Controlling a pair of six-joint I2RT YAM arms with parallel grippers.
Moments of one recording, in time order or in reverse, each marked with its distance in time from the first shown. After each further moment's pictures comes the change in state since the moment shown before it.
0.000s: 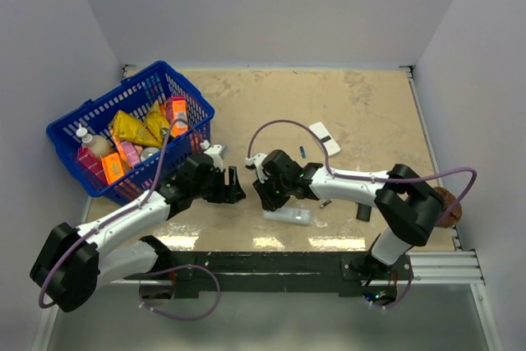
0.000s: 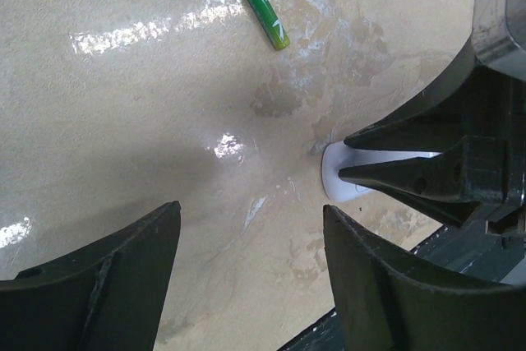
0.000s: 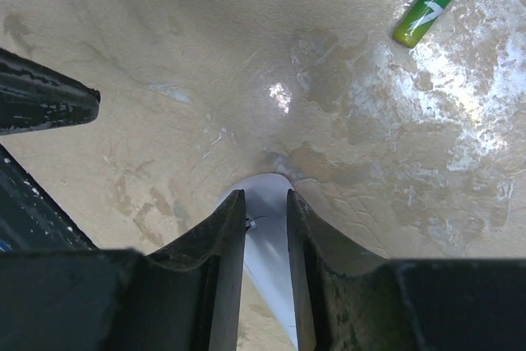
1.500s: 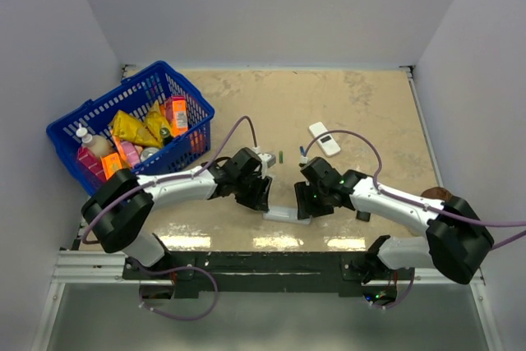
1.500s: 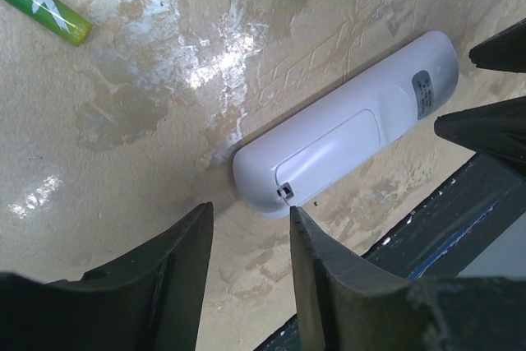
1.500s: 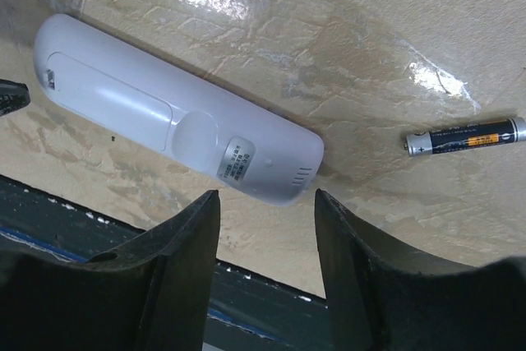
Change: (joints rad) left arm -0.229 0.466 0.309 -0.084 0.074 0.093; right arm -0.151 -0.364 -0.228 -0.317 0.103 0.403
